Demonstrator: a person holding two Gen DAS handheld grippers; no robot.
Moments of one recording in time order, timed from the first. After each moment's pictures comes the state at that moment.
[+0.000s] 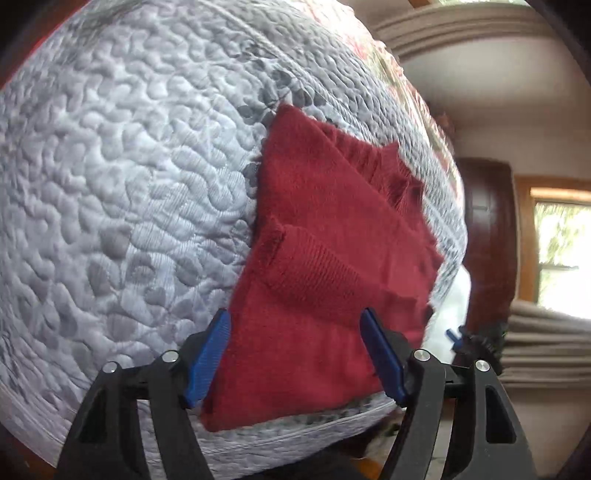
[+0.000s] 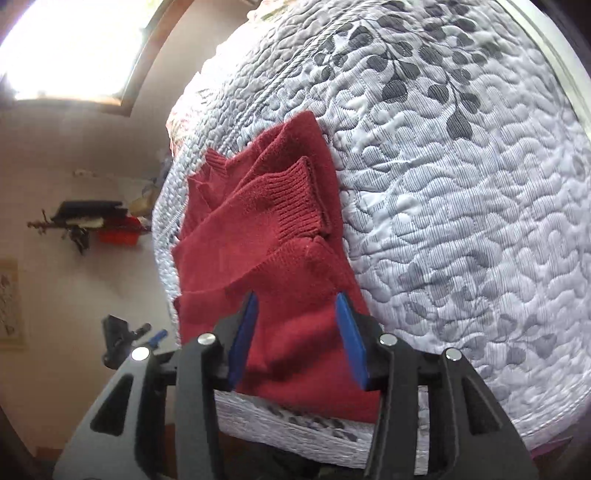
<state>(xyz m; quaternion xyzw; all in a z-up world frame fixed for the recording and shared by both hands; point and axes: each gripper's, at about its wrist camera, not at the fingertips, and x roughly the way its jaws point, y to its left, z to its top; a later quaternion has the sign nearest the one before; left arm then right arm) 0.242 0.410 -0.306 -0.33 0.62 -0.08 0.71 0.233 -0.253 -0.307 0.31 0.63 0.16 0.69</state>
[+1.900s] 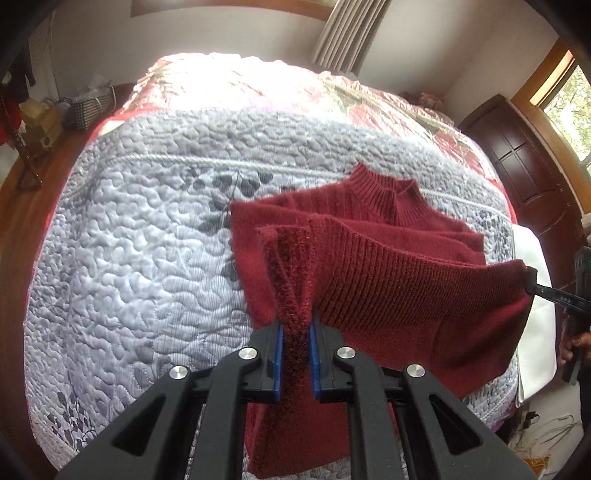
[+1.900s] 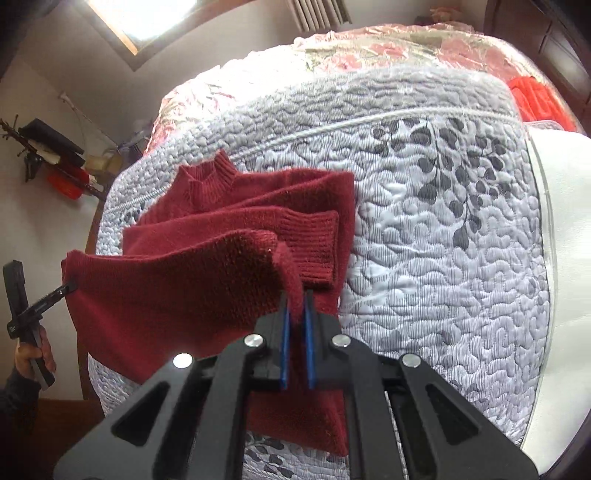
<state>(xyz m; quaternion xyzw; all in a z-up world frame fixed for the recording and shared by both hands) 0.247 0.347 -0.225 -0.10 0.52 -0.04 0.85 0.228 -0.186 -0.246 0.11 0.56 0.12 0.81</state>
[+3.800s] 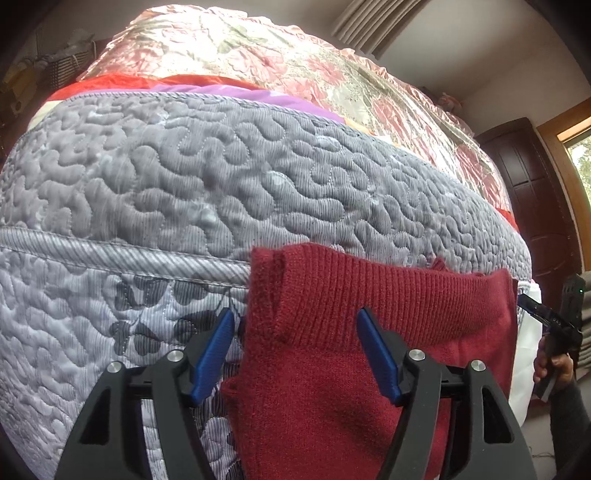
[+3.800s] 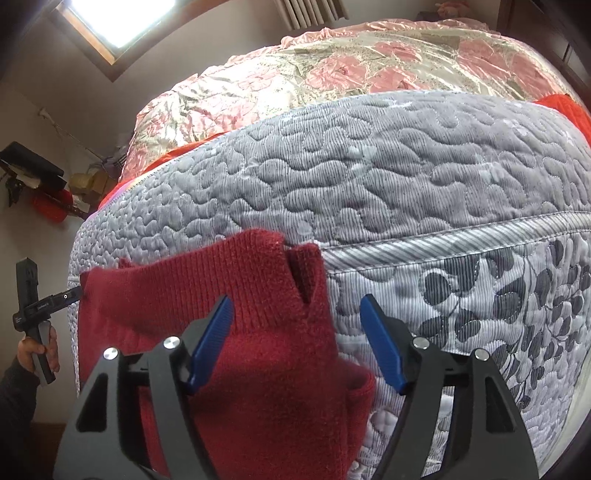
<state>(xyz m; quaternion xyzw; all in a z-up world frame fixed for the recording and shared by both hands) 0.463 0.398 -0.334 -0.17 0.59 -0.06 0.79 0.425 -0.165 -0.332 0.11 0.58 0.11 0.80</state>
